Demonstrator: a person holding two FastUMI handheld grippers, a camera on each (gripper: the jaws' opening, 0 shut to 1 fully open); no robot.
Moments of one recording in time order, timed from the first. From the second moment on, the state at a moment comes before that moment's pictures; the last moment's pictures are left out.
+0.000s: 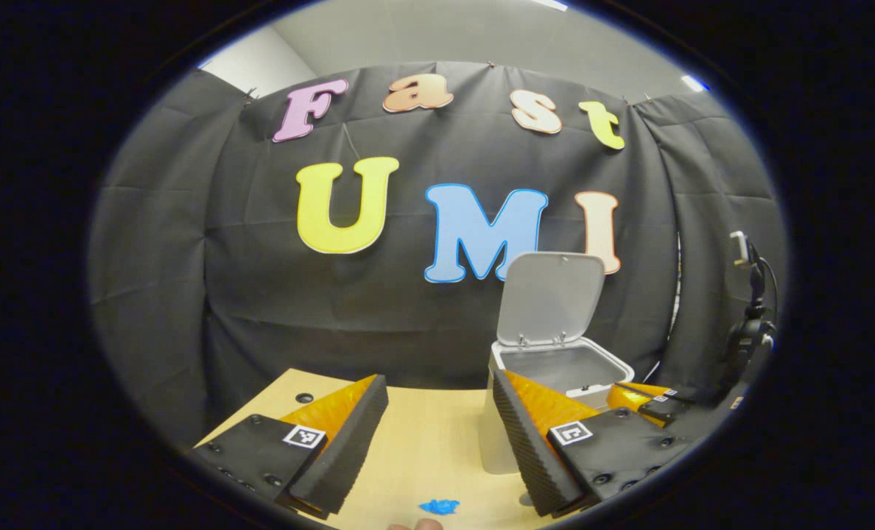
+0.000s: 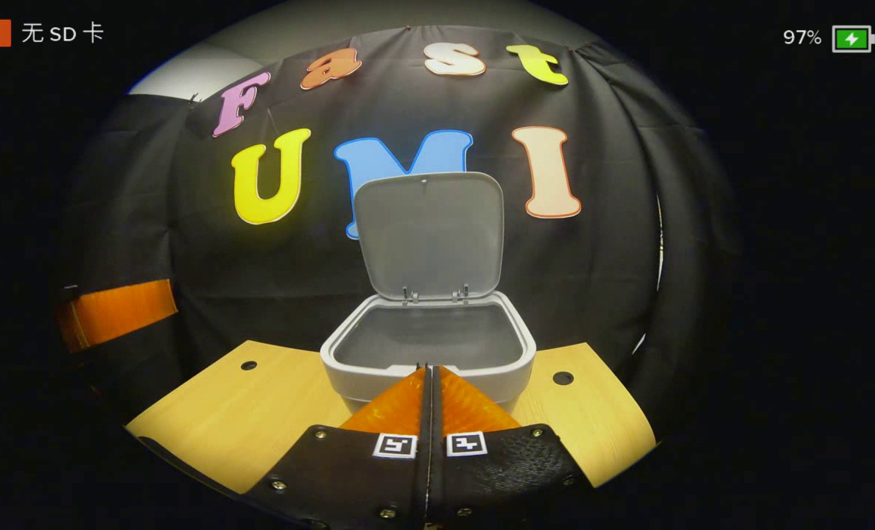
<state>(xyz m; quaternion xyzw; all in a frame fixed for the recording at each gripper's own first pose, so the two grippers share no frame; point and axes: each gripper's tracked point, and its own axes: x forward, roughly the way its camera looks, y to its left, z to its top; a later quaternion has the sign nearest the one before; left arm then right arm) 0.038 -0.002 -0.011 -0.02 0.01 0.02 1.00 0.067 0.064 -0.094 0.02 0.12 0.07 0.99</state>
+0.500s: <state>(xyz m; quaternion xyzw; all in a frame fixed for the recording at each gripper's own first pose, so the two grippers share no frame) 0.045 -0.007 -0.019 -0.01 0.01 0.01 1.00 0.054 0.061 -0.053 0.03 0.09 0.06 0.99</state>
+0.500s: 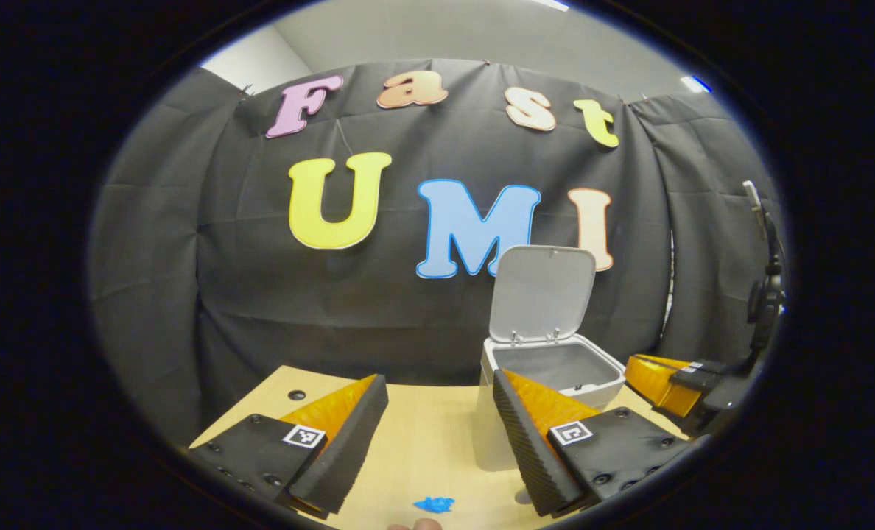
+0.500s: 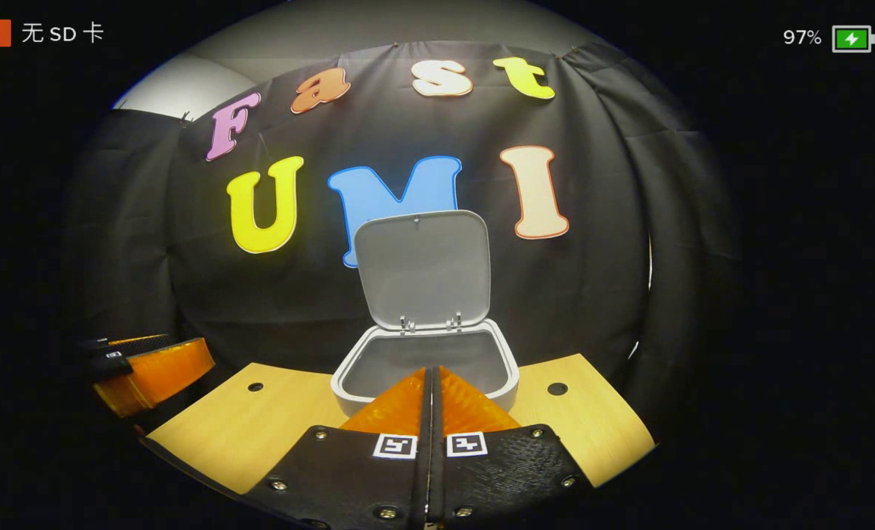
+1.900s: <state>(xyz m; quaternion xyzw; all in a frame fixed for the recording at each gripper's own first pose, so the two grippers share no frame) 0.073 -0.015 -0.267 0.00 0.23 0.00 0.97 0.011 0.022 0.015 0.00 0.03 0.03 1.00</state>
